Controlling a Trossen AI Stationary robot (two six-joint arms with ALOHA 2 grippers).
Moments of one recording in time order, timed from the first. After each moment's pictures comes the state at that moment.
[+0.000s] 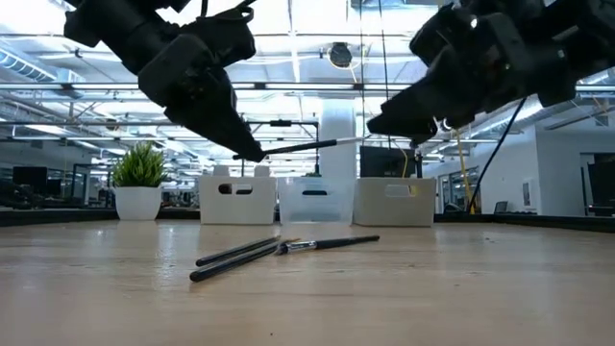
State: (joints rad) left arm -0.27 1.57 0.80 0.03 -0.32 -0.18; right arm 0.16 1.46 0.45 0.73 0.00 0.14
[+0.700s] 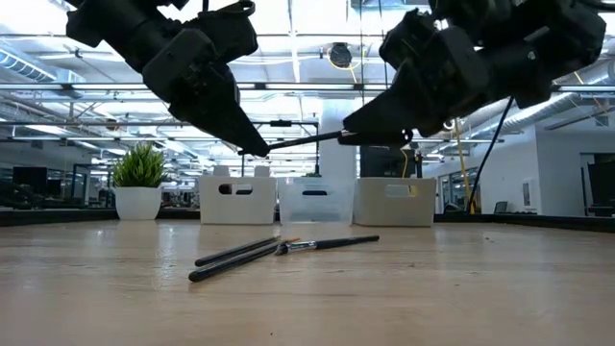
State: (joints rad) left arm -0.27 1.57 0.80 0.06 -0.32 -0.17; right arm 0.19 1.62 0.59 0.71 0.08 0.13
